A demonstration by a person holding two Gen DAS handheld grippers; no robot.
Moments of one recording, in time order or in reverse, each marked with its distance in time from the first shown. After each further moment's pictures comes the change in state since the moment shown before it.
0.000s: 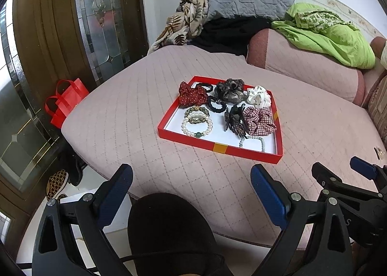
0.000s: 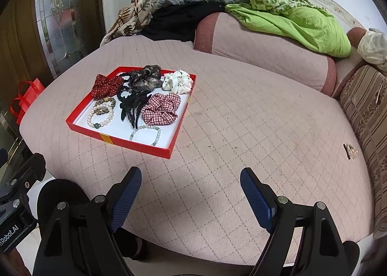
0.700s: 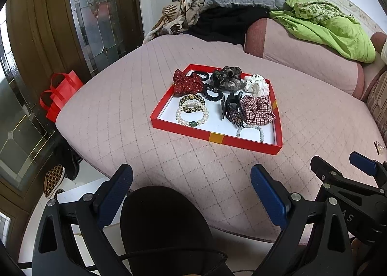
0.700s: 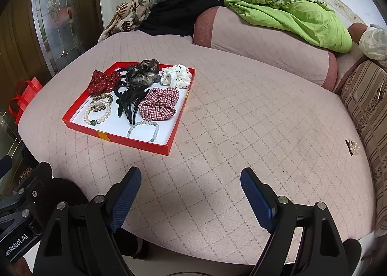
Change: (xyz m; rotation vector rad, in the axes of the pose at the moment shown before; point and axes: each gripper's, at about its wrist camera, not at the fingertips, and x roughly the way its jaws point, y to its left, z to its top) left arm 0.013 -0.005 -0.005 0.007 0.061 -0.016; right arm 0.011 -0.001 0.000 0.008 0.028 0.002
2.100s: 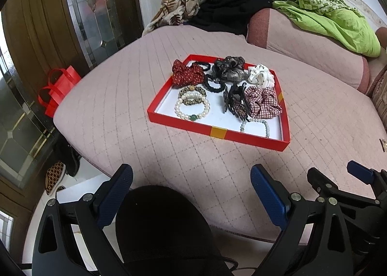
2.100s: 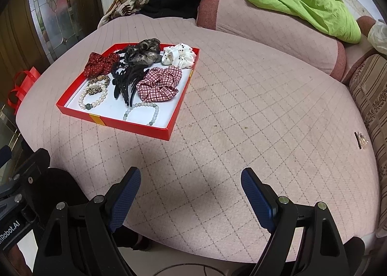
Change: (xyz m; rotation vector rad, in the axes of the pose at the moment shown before) left arm 0.021 -0.006 0.001 0.014 0.043 0.025; right arm 0.030 -0.001 -0.007 -0.006 0.088 0.027
